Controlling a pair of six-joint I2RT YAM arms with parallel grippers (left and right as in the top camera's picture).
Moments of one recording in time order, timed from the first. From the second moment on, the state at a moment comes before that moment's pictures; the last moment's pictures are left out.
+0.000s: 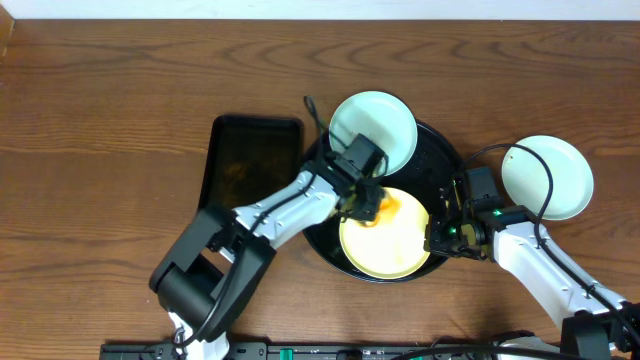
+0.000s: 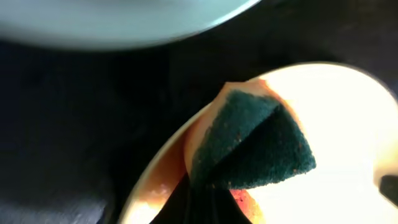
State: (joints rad) left arm -0.70 1.90 1.15 -0.51 0.22 -0.47; right arm 0.22 1.41 0.62 -0.58 -0.24 0.42
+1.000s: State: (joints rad) left arm -0.56 1.59 1.13 -0.81 0.24 -0.45; right arm 0.22 1.41 0.60 -0.53 -0.24 0.41
